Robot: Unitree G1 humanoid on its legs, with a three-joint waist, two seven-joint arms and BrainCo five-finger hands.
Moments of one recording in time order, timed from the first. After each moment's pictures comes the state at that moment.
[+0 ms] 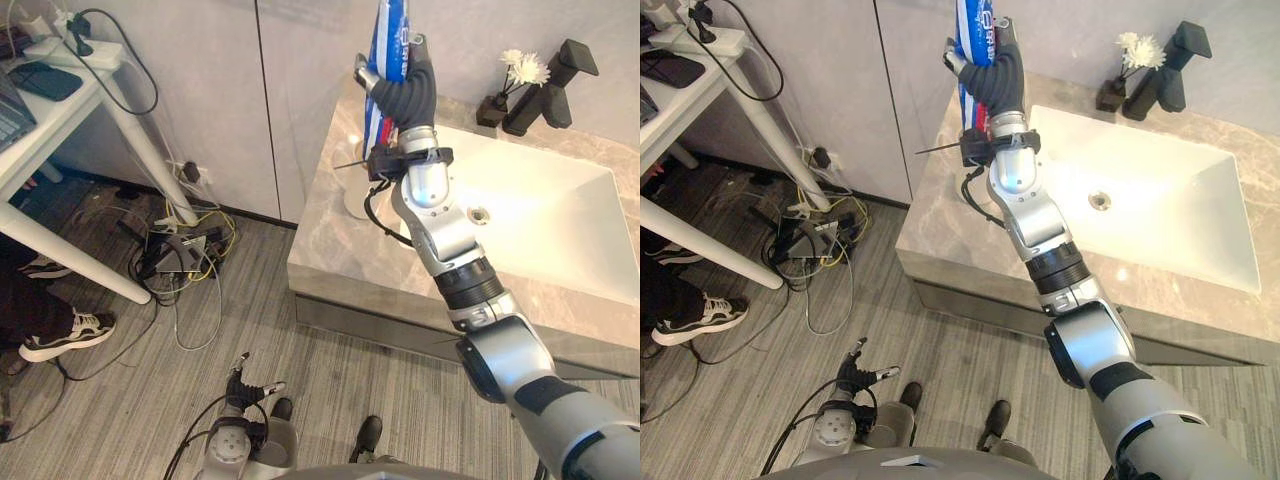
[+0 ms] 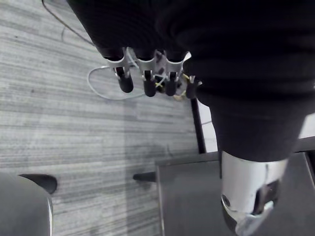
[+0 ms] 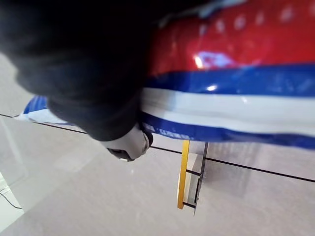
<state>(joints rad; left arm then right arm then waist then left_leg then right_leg) 0.24 0.10 -0.06 0.47 0.29 -0.07 0.27 -0.93 -0.17 0.24 0.28 0.17 -0.14 -0.33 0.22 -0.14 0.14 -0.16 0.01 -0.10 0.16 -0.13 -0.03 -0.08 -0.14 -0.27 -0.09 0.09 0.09</state>
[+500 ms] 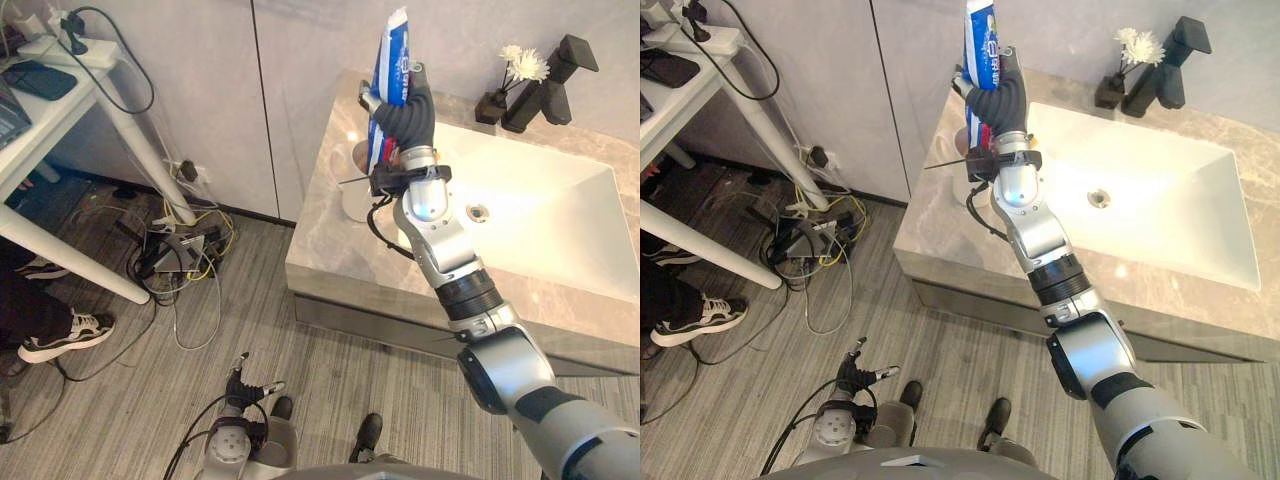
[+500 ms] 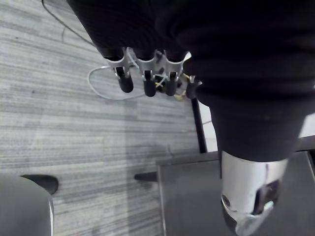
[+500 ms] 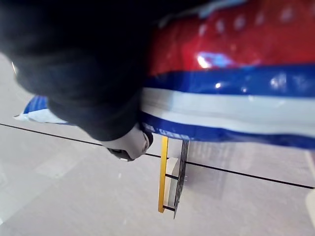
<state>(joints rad) 0.24 0.10 -0.06 0.47 0.29 -0.07 0.27 -0.88 -0.17 0.24 0.28 0.17 -0.14 -0.33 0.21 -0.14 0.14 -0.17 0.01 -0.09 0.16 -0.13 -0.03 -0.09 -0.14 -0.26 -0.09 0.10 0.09</state>
